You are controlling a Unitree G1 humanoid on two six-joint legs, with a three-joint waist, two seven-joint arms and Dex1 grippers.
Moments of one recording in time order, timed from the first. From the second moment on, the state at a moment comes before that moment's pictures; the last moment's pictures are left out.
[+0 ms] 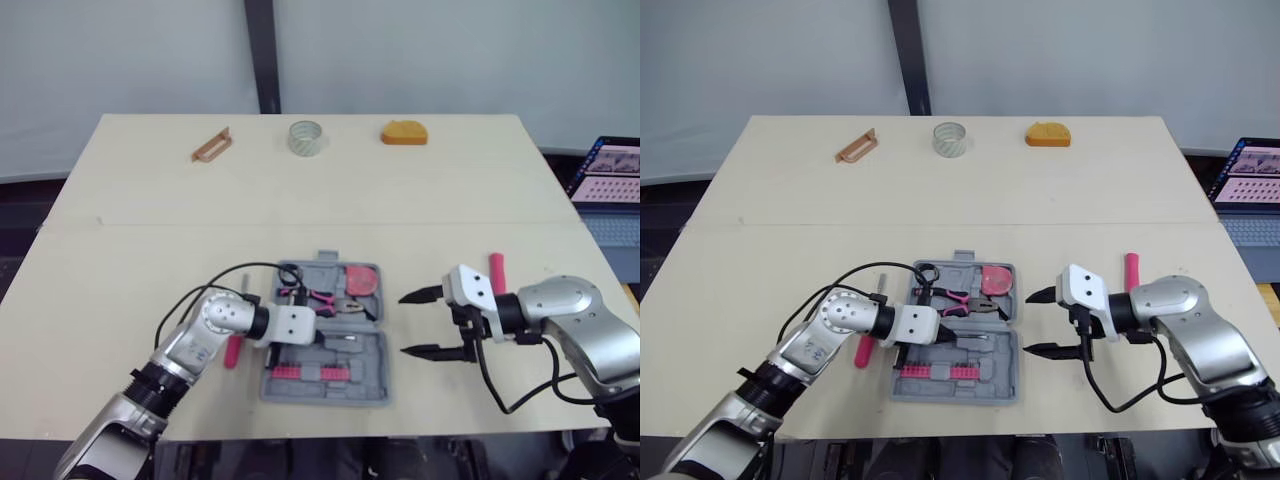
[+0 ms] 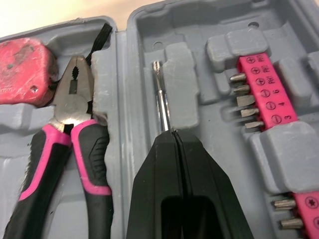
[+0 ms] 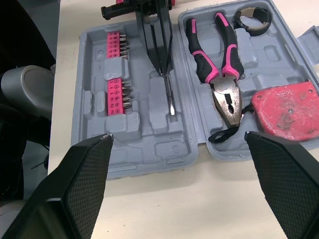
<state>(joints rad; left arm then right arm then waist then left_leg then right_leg) -0.43 0.55 -0.45 0.09 0.12 -0.04 -1.03 -0.28 -0.89 0.11 -0.24 0.37 0.39 1.25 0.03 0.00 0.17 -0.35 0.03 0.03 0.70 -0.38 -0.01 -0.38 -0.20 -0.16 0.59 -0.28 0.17</state>
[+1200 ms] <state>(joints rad) -0.40 0.50 -0.31 0.01 -0.14 0.41 -1.12 -0.29 -0.89 0.05 -0.23 0.42 0.44 1.25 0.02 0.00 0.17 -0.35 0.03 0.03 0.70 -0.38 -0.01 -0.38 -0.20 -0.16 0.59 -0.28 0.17</state>
